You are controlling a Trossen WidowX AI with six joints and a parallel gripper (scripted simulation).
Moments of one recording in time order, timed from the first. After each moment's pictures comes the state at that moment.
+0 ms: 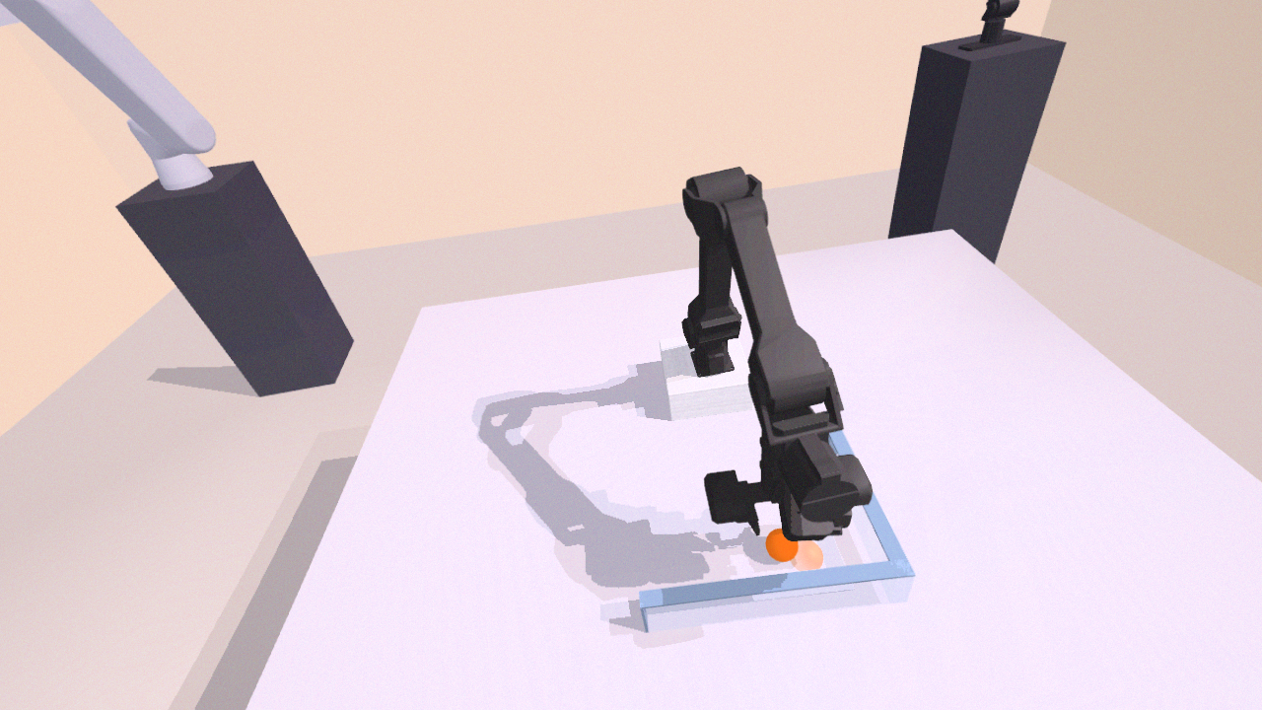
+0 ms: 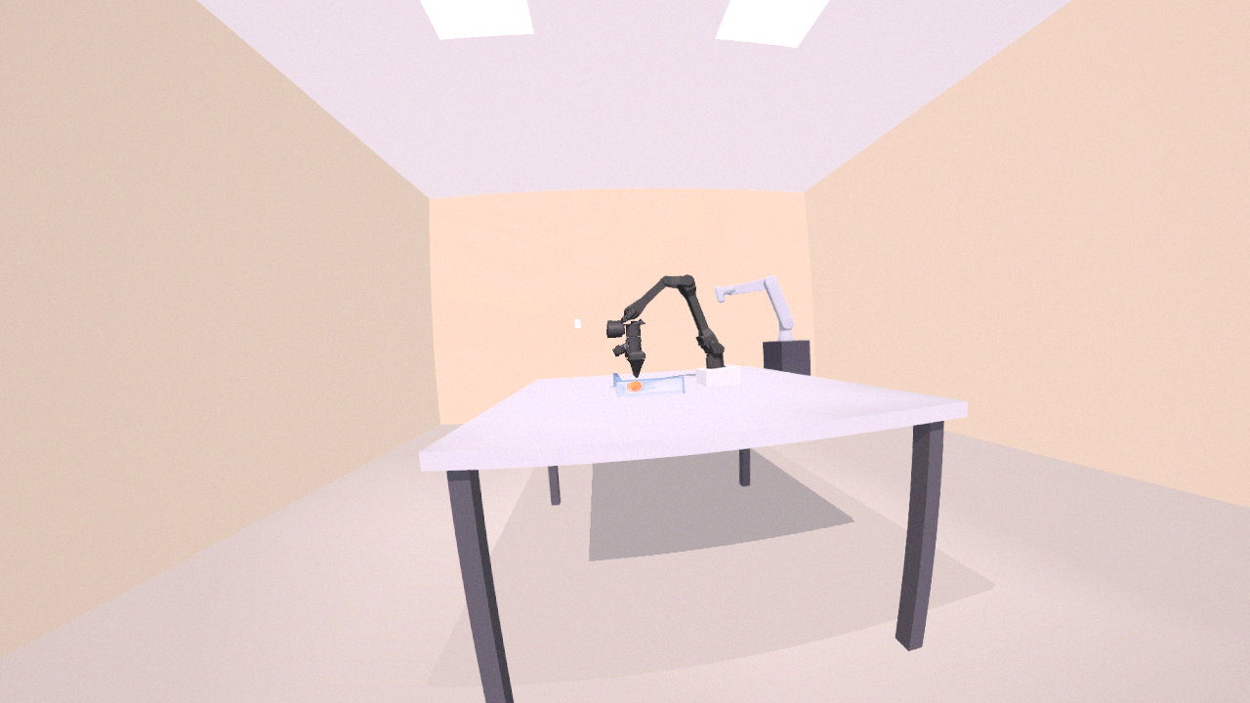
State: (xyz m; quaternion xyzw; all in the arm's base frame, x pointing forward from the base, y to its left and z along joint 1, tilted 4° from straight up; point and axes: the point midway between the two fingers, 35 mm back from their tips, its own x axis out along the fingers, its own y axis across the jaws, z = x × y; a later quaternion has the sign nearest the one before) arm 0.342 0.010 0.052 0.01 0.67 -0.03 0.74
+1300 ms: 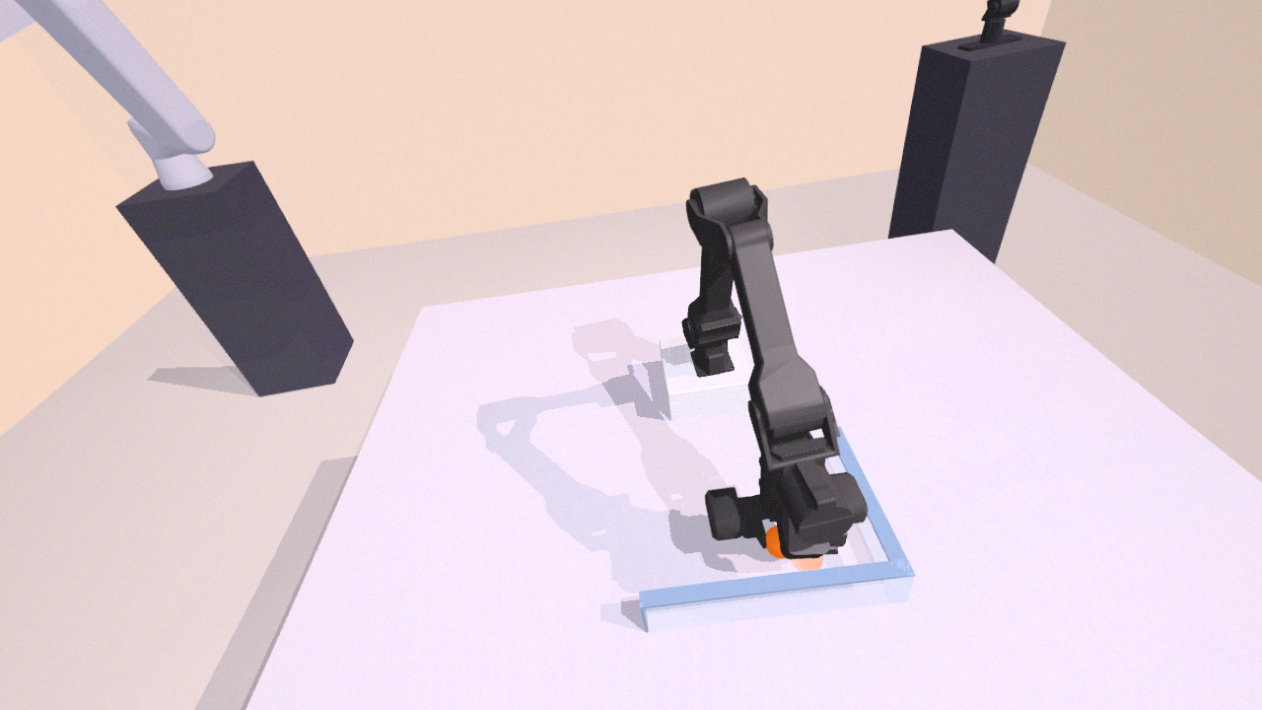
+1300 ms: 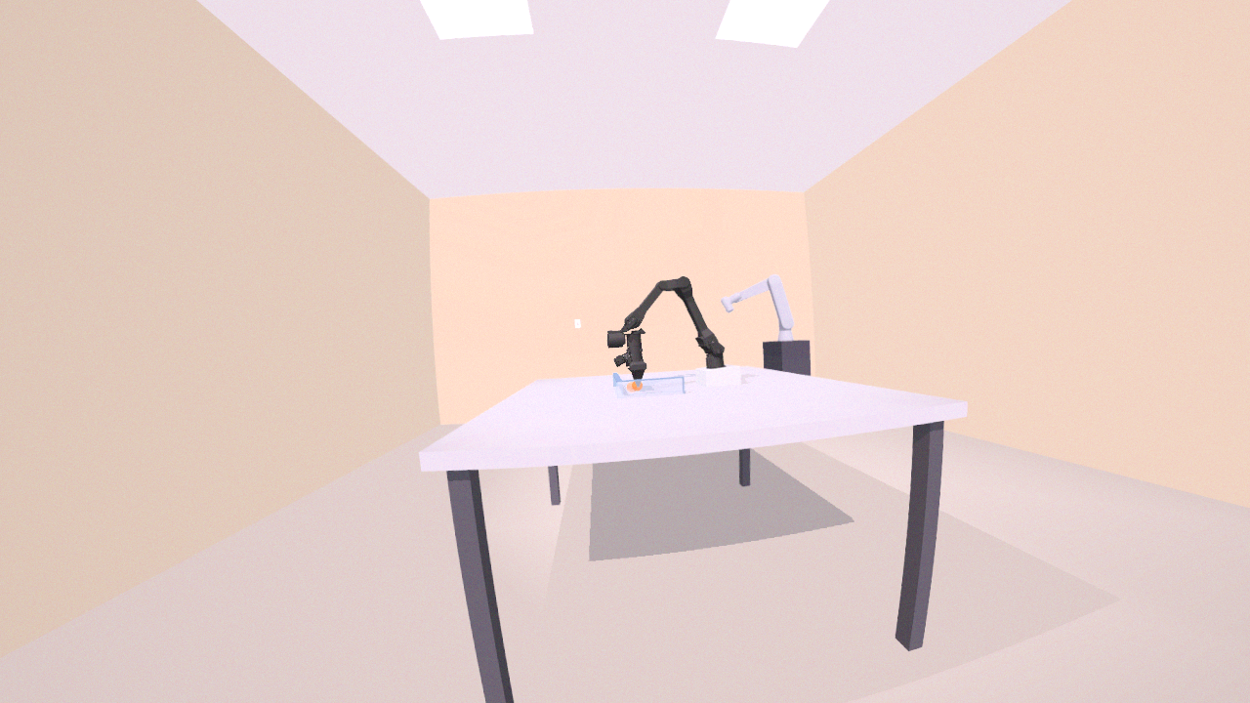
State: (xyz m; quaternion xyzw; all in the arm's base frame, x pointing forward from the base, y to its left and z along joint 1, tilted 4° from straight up) arm 0.342 0.009 0.015 0.01 0.68 -0.03 0.73
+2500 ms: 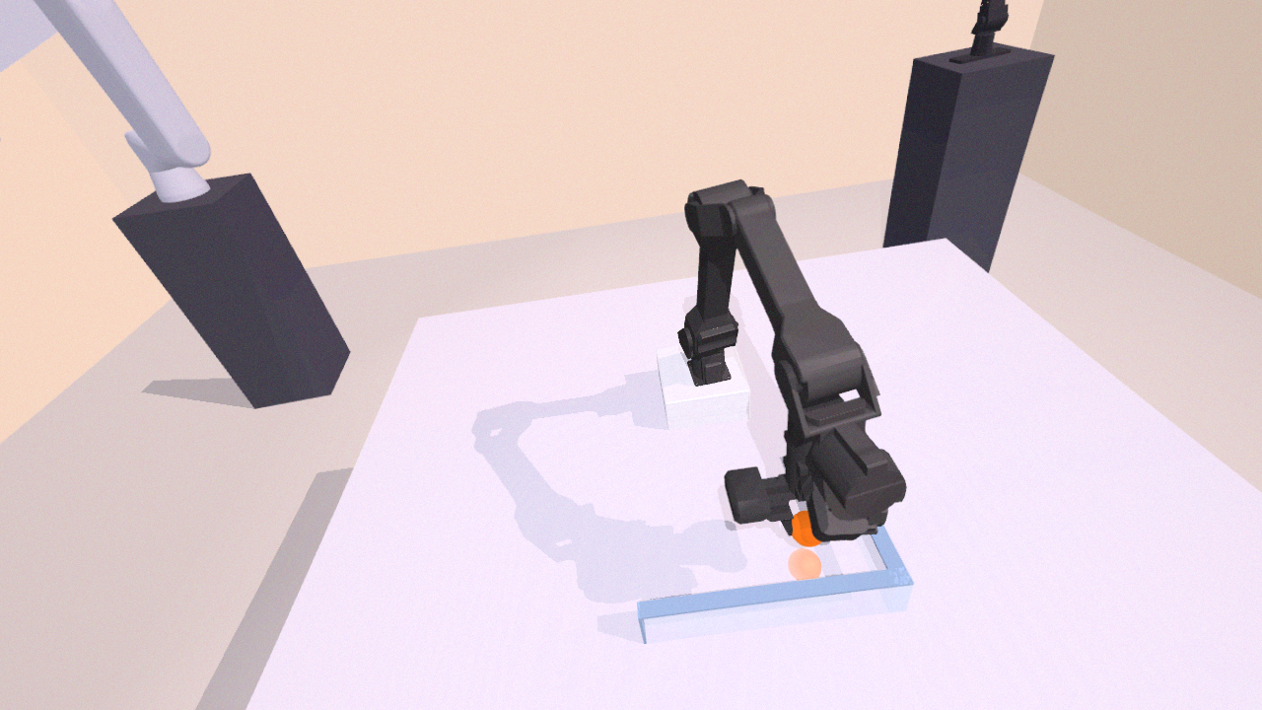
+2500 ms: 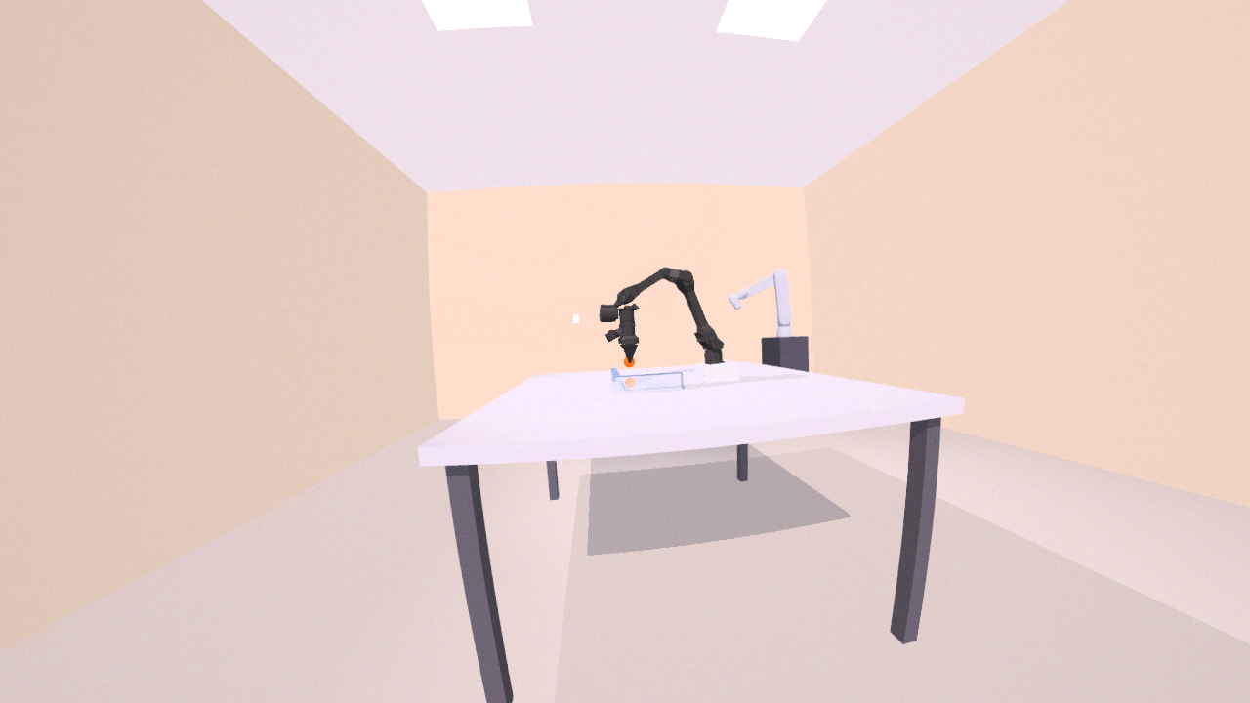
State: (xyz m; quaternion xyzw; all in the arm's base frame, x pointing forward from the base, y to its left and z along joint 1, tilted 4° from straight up) arm 0.360 0.035 0.094 0.02 0.67 -0.03 0.74
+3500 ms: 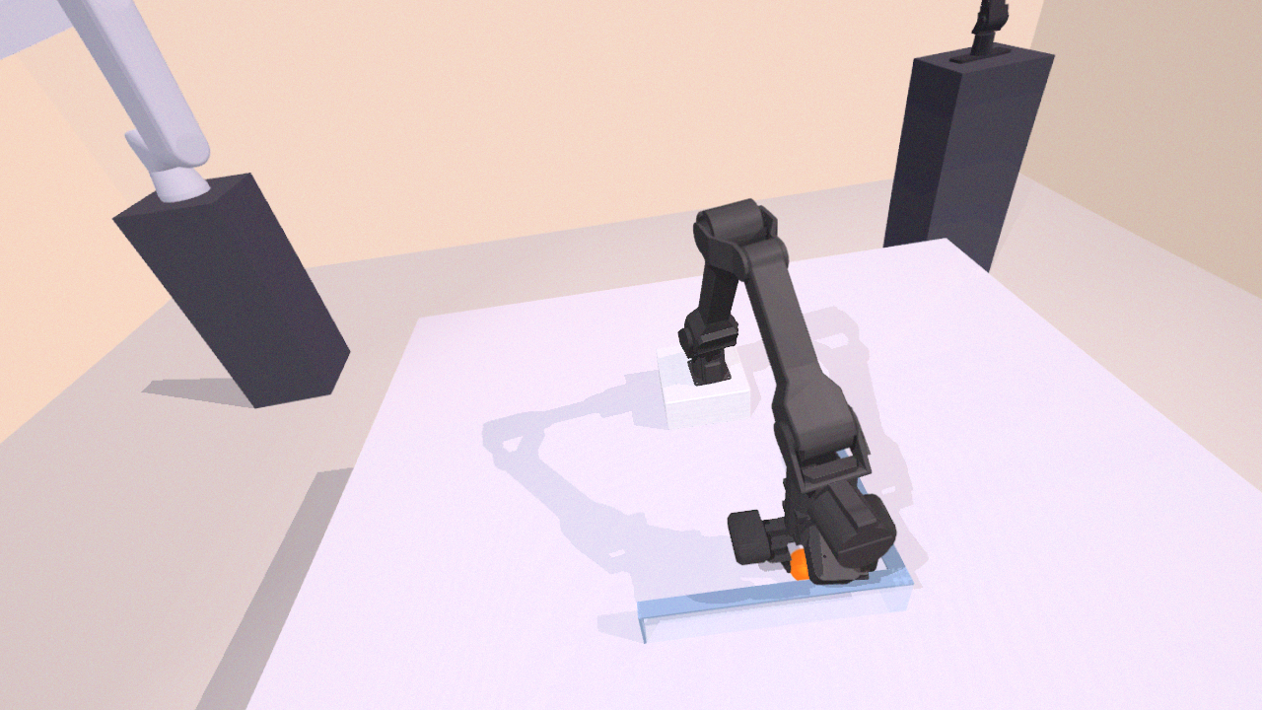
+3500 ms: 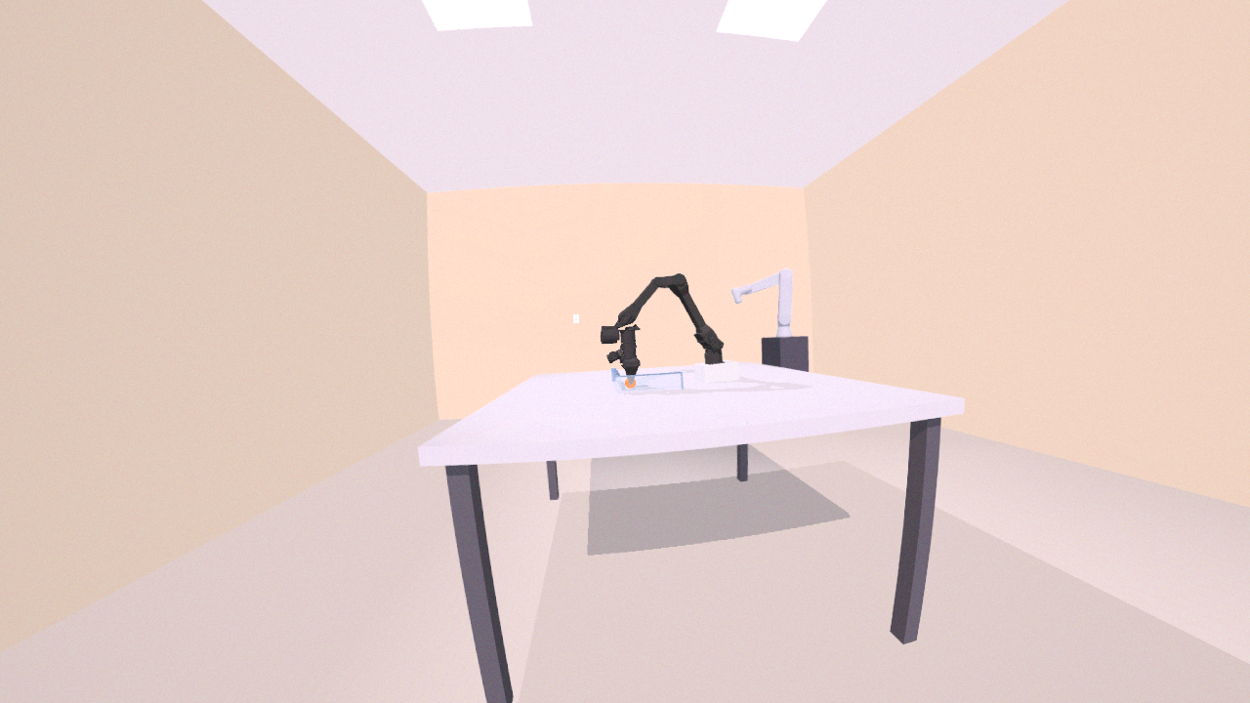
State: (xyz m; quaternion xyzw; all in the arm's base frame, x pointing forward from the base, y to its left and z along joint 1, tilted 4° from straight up) arm 0.367 0.035 0.014 0.02 0.67 -0.03 0.74
